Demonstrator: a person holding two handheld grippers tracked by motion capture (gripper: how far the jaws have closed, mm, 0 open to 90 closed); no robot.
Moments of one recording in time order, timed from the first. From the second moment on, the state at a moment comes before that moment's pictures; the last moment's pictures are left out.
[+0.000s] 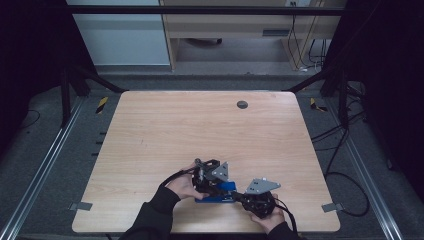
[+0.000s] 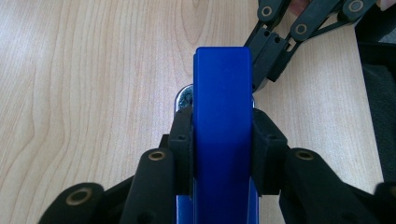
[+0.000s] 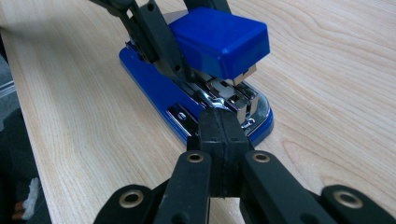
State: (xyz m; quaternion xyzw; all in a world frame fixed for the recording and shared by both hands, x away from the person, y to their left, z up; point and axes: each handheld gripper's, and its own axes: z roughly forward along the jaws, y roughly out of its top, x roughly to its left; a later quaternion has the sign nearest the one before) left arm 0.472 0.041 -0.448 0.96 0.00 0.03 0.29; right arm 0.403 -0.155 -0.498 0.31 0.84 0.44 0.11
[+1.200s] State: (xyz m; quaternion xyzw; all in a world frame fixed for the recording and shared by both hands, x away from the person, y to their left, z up) left arm 0.472 0.052 -0.445 0.94 0.01 0.03 0.33; right arm 0.407 -0.170 -0.486 0.31 0.82 0.47 0.11
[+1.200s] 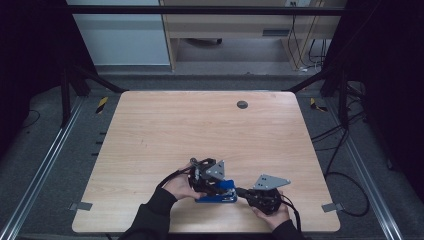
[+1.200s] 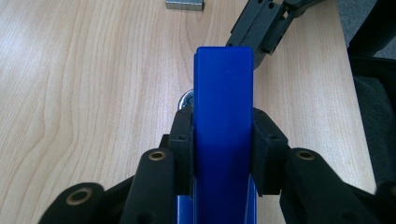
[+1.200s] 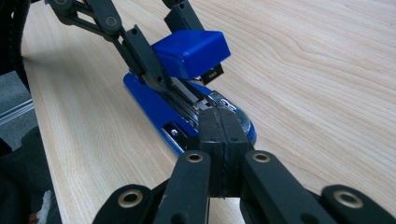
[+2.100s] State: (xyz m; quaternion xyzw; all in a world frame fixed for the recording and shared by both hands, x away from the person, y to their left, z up) left arm 0.470 0.063 -0.444 0.93 0.01 0.03 0.35; right arm 0.406 -0.156 -0.502 0.30 0.83 0.46 0.09
